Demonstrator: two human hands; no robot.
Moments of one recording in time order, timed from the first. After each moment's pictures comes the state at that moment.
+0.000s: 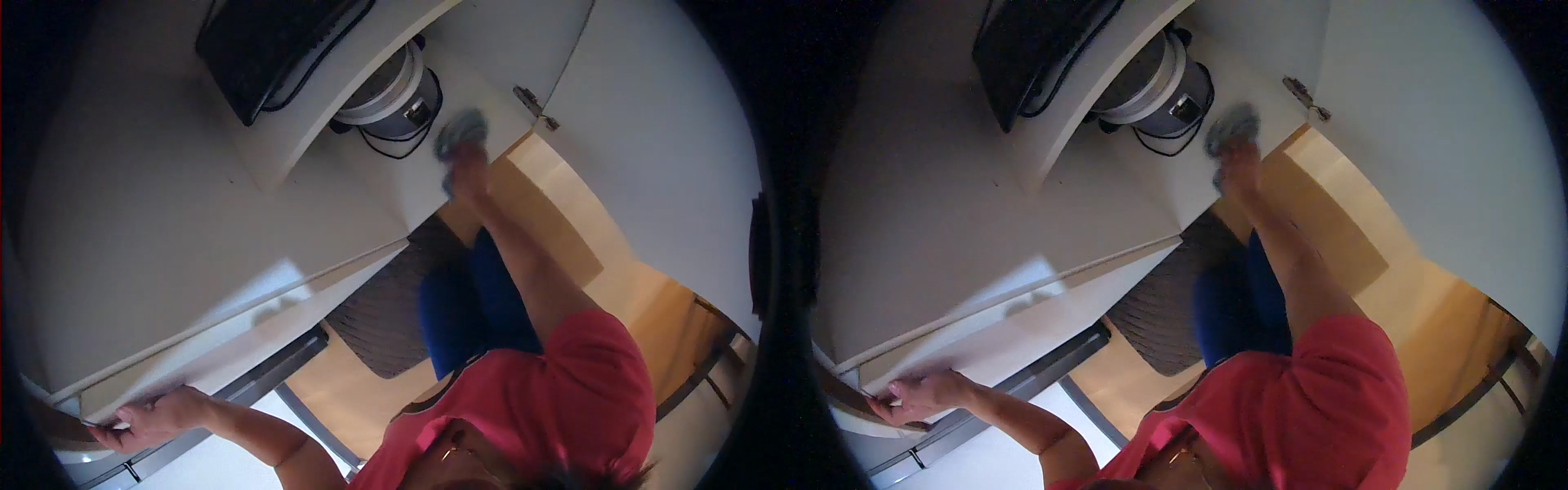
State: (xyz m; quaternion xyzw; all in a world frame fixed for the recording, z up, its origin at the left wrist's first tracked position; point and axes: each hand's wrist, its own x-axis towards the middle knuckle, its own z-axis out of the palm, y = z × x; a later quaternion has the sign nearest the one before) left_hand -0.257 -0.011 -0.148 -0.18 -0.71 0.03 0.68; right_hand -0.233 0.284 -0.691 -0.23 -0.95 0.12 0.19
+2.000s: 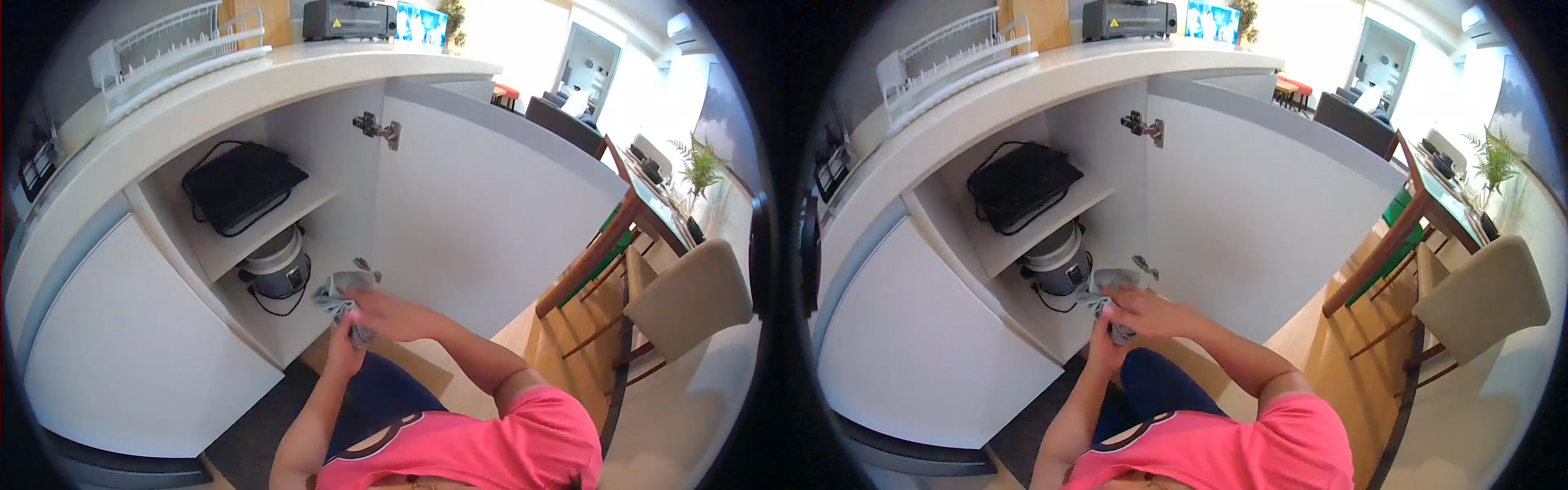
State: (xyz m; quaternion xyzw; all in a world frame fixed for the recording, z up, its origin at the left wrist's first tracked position) left_hand -0.086 0.165 -0.368 0.15 0.31 0.83 0.43; right_hand 0.002 0.278 -0.243 -0.03 -0.89 0.45 0.07
